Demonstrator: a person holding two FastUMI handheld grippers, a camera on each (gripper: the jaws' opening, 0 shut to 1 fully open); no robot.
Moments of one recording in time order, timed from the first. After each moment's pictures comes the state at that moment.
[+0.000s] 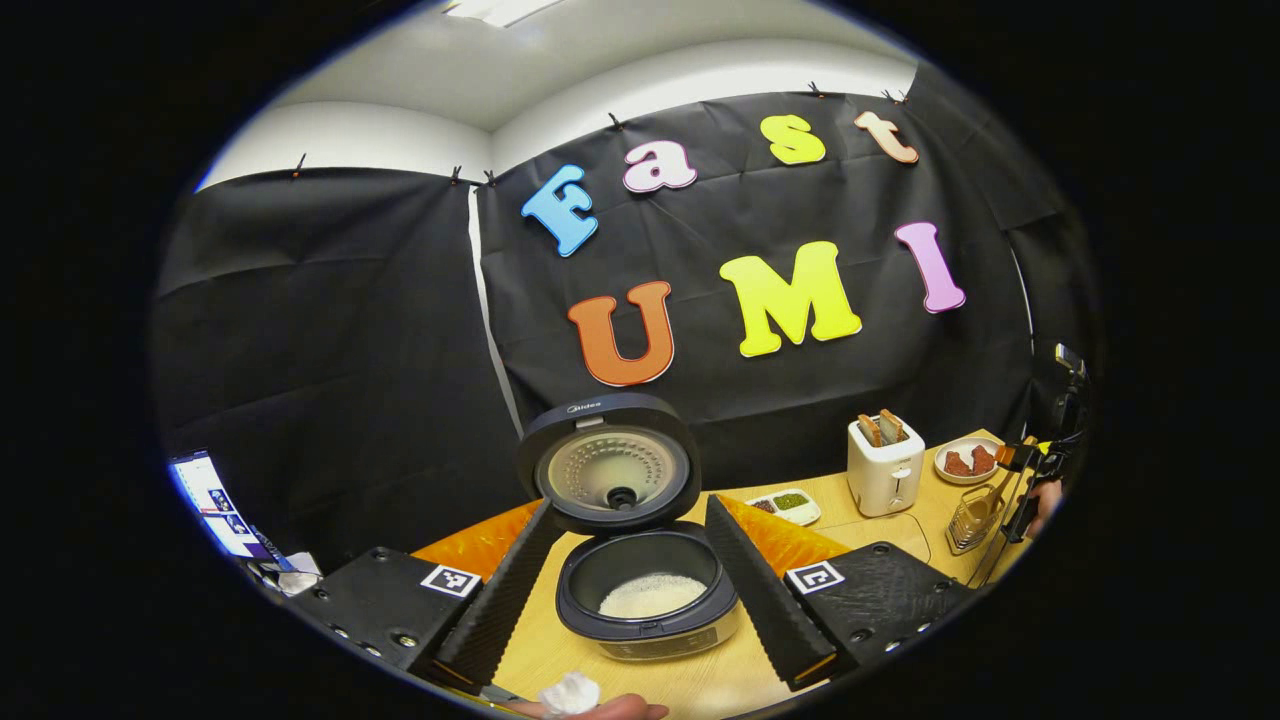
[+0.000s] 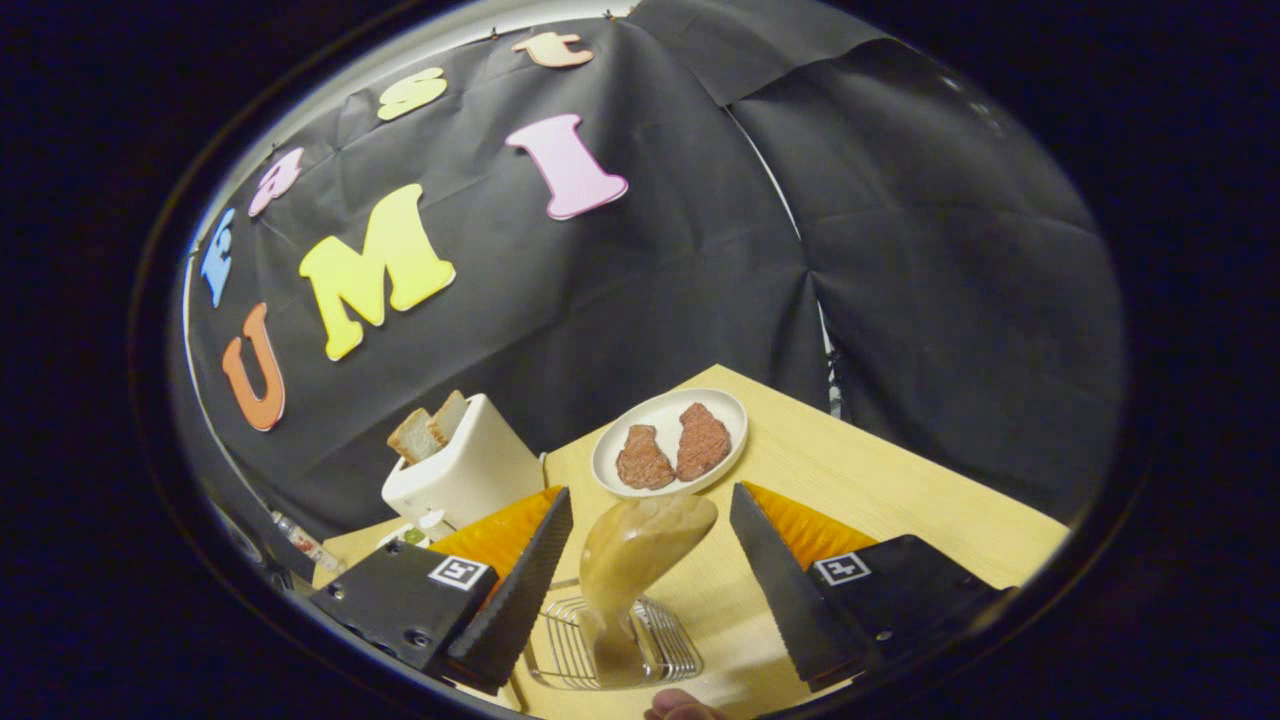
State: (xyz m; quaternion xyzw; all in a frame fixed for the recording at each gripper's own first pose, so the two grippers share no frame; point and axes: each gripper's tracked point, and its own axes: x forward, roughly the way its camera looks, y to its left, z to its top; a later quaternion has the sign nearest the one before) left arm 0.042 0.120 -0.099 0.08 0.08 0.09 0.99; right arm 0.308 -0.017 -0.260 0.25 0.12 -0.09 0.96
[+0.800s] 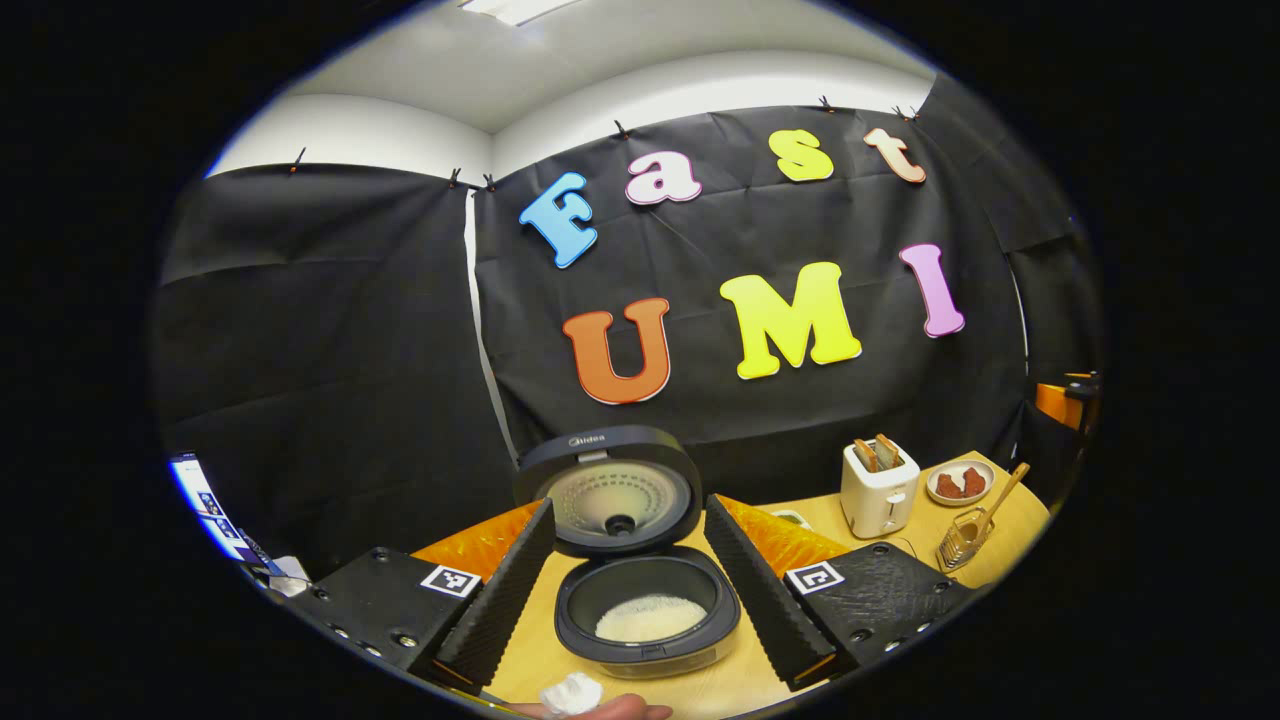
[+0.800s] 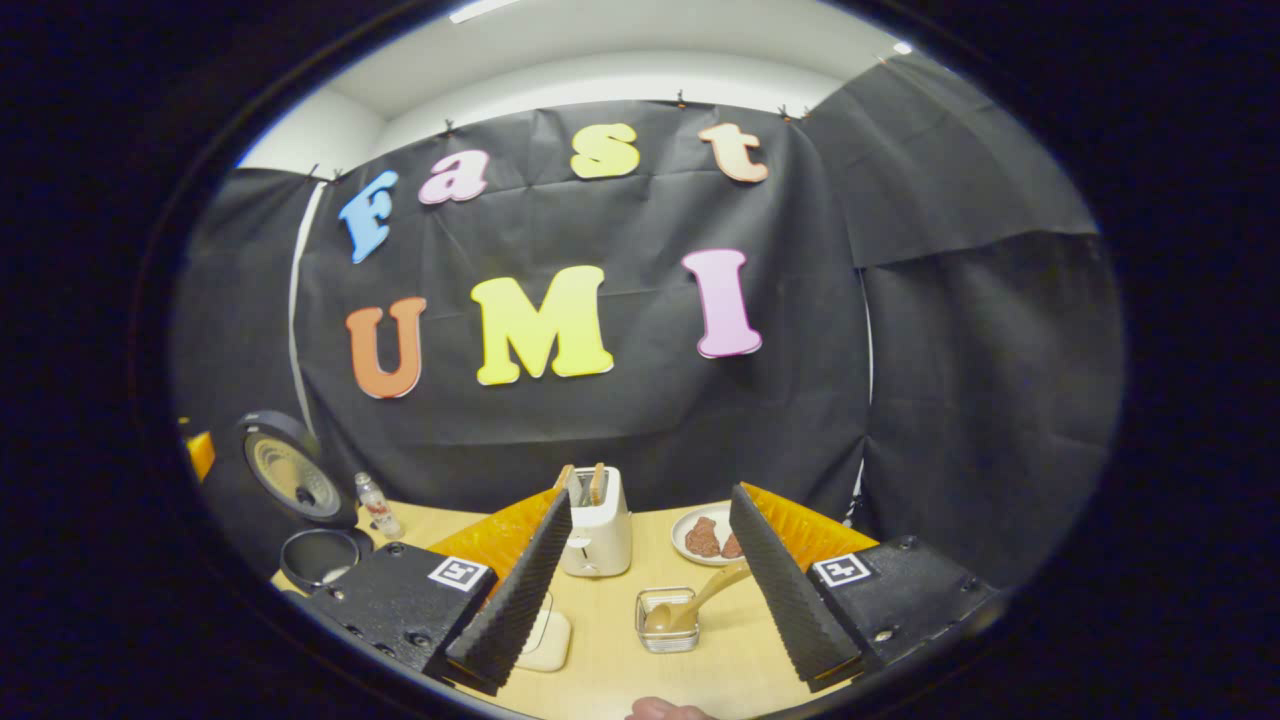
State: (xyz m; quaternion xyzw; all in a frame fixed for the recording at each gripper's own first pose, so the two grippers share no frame) left arm 0.085 0.141 -0.056 0.06 0.07 0.08 0.99; right arm 0.124 0.059 -0.044 0.06 0.00 0.01 1.00
